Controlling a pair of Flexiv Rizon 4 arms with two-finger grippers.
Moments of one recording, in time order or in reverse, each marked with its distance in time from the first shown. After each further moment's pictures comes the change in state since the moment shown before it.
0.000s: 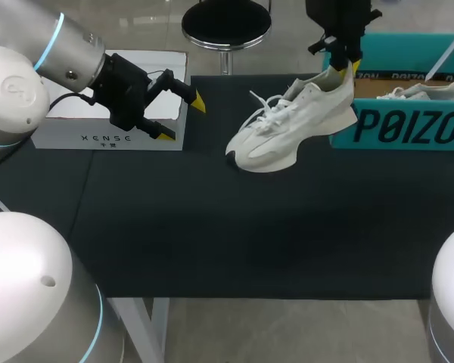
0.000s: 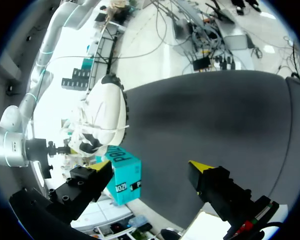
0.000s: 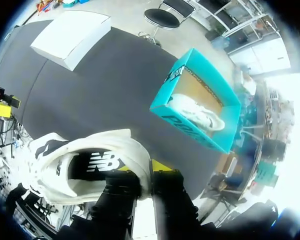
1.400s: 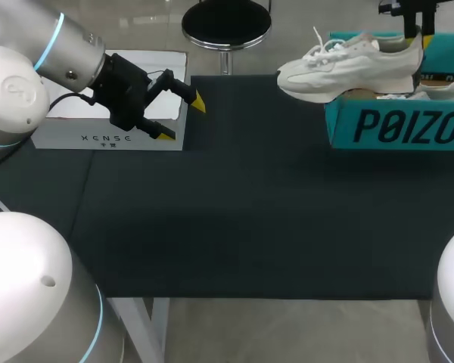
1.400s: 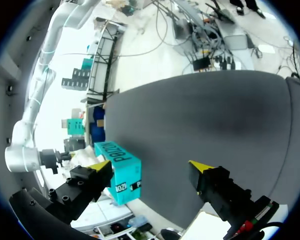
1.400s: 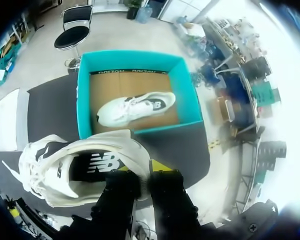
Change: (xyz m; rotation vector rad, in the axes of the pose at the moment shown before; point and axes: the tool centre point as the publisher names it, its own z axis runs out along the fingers) left arm 0.000 0.000 0.000 0.000 0.000 0.000; right arm -0.168 0.003 0.032 0.027 -0.096 0.670
